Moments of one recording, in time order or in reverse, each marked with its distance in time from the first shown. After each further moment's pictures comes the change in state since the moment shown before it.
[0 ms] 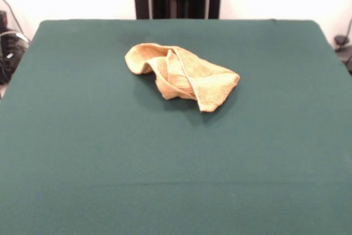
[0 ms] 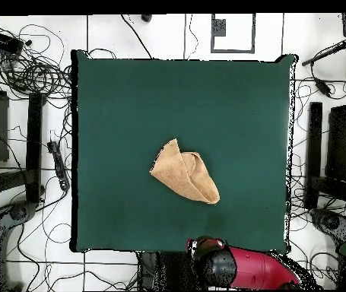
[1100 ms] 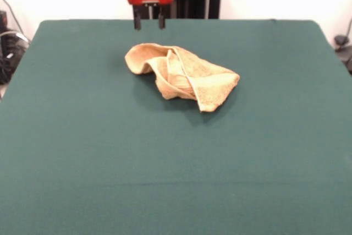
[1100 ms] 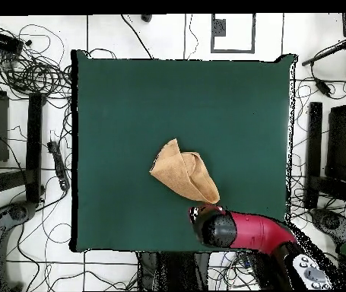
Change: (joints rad) arm 0.025 0.131 0.069 -0.214 0.024 0.000 0.000
